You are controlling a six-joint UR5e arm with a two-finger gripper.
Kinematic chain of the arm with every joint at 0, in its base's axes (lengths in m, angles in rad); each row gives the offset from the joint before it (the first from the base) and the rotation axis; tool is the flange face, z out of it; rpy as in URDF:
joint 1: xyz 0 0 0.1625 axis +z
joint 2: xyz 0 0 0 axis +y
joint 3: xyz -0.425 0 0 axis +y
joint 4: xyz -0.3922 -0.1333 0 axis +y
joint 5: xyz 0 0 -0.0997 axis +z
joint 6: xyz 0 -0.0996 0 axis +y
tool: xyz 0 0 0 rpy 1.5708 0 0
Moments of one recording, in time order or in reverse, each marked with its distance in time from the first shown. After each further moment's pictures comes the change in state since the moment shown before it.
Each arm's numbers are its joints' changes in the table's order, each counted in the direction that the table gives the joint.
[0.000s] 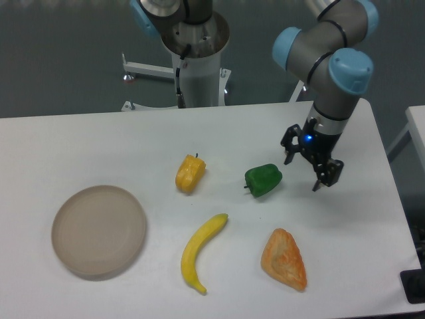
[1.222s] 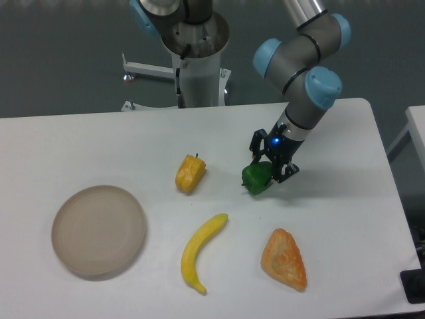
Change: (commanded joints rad) arm 0.034 -0.081 0.371 -0.064 0.273 -0.055
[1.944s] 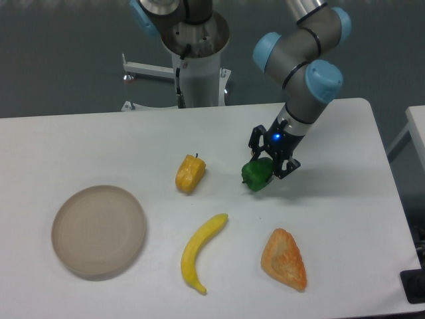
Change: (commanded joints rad) arm -0.005 -0.006 0.014 -0.002 0.006 -0.005
